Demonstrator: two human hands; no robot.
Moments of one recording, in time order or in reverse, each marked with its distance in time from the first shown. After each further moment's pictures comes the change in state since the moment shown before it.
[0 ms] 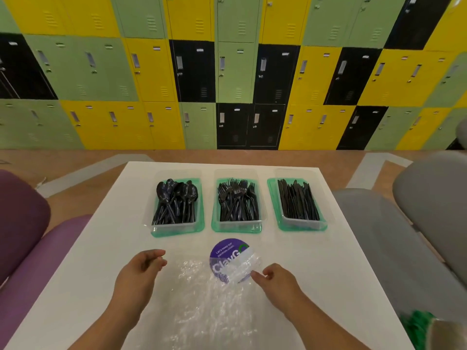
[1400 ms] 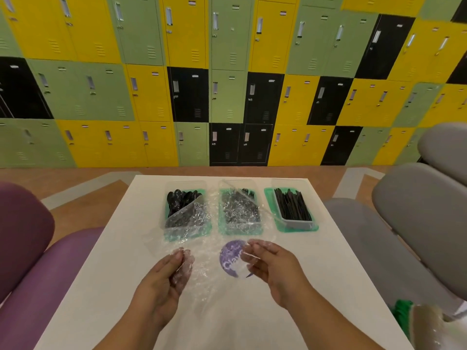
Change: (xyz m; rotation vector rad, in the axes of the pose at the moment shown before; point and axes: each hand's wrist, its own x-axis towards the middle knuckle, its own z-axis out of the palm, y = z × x) left_hand -0.035 0.009 -0.023 -0.917 -0.298 -0.312; right_hand -0.103 -0.075 -0.006 1.047 -0.081 -0.120
